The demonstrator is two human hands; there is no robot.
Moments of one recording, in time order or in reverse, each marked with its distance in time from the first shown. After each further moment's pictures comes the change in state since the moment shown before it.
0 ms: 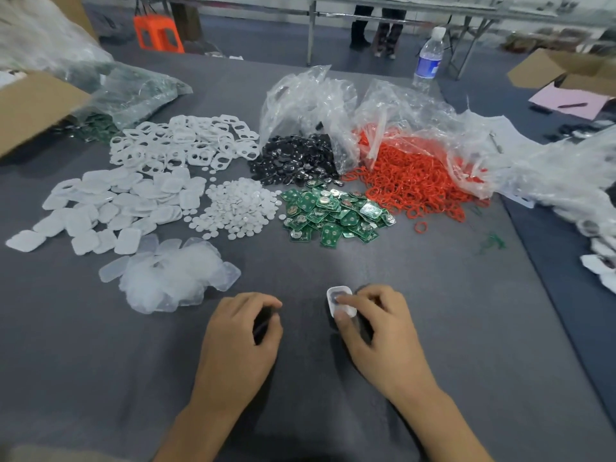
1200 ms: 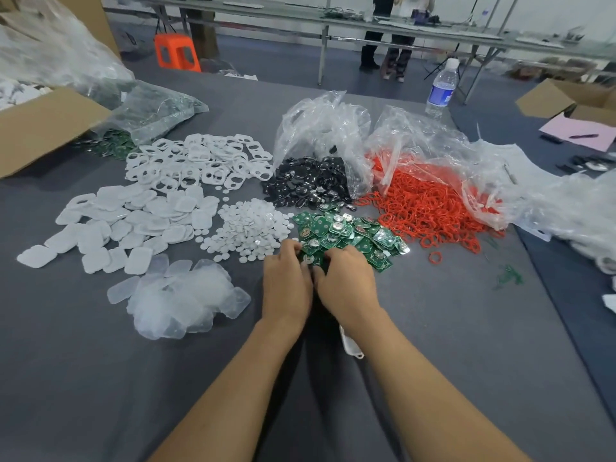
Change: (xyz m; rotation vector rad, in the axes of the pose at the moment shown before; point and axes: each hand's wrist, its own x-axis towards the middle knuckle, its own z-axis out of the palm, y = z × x) left_hand 0.125 0.013 0.062 -0.156 0.034 -0.265; right_hand 0.140 -0.047 0.048 -0.344 -0.221 0.215
